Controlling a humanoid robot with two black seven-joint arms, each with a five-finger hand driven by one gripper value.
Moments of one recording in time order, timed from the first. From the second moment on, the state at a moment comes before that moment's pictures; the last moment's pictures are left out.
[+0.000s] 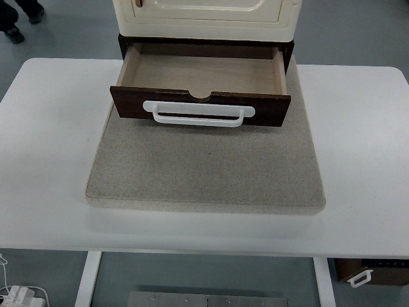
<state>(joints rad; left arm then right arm) -1.21 0.68 -0.82 -1.47 0.45 -0.42 -0.05 0.00 0.00 -0.01 0.11 -0.04 0.20 -0.04</state>
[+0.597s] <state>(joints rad) -1.24 0.63 -0.40 -1.67 0.67 -0.52 0.18 0.00 0.00 -0.01 0.11 -0.04 0.20 -0.04</state>
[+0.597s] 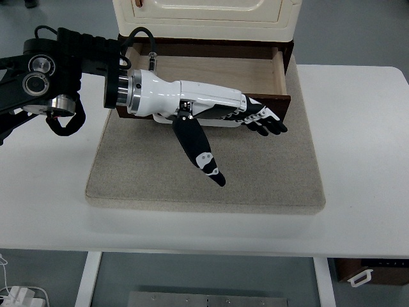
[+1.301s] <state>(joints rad) -1.23 0.56 -0.34 -1.57 0.64 -0.61 0.58 0.00 0.00 -0.01 0.11 -0.04 0.20 -0.04</state>
